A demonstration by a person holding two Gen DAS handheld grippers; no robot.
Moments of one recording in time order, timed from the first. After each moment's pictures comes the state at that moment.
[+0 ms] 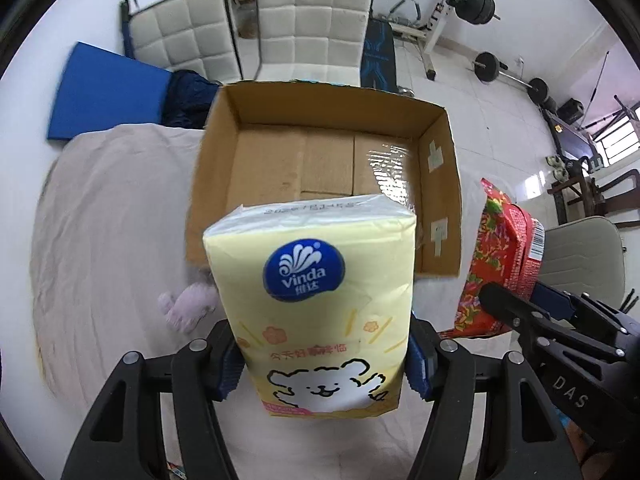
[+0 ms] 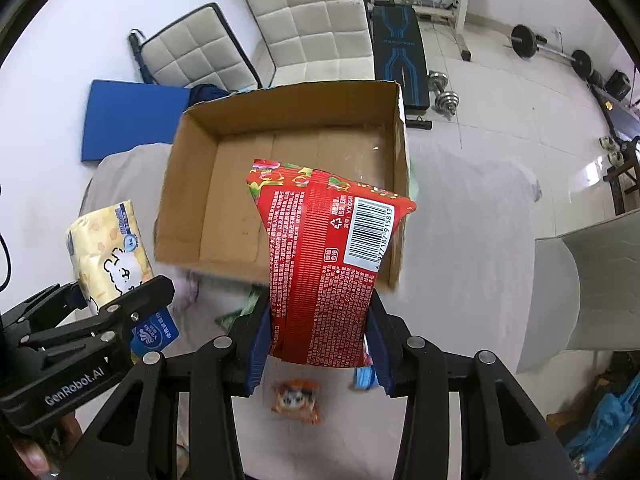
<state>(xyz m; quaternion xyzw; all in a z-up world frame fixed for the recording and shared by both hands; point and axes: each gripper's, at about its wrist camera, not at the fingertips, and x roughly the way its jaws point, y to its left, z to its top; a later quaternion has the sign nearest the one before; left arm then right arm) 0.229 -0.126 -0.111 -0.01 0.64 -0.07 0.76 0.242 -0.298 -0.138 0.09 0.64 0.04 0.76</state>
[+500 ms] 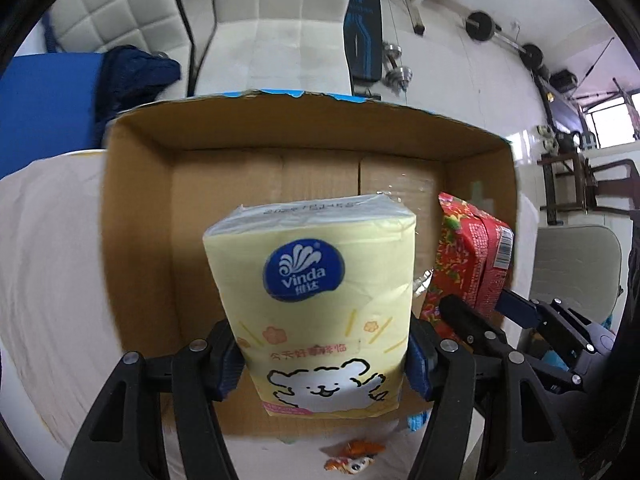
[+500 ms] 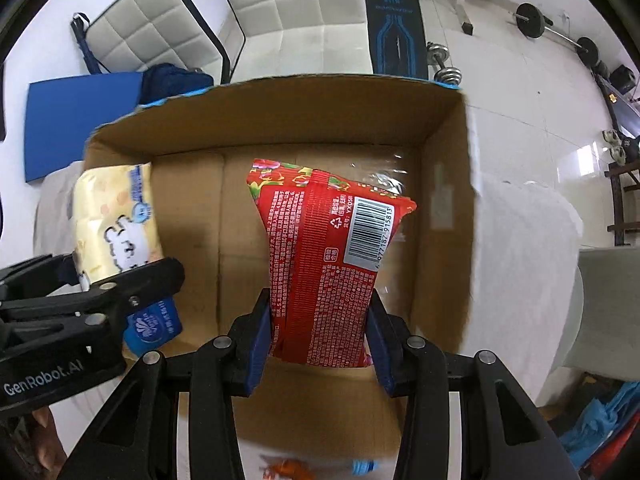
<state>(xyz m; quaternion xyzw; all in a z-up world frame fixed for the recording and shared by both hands) 0.388 -0.132 -0.217 0.00 0.72 -0.13 0.68 0.388 -0.285 -0.264 0.07 0.70 0.01 0.71</state>
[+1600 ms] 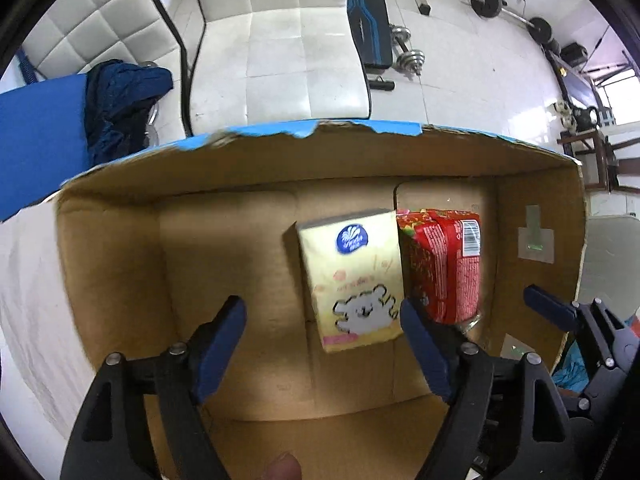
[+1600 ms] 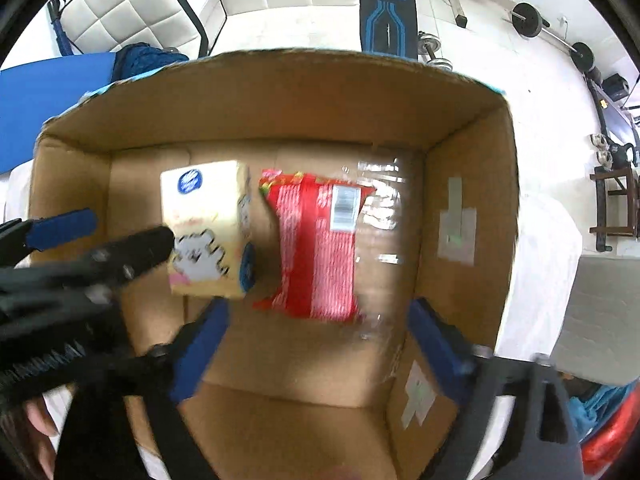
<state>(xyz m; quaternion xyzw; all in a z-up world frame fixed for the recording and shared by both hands) 0.413 -0.137 -0.256 0.05 0.72 -0.12 0.68 0.415 -0.276 -0.296 0.04 0.72 -0.02 0.69</state>
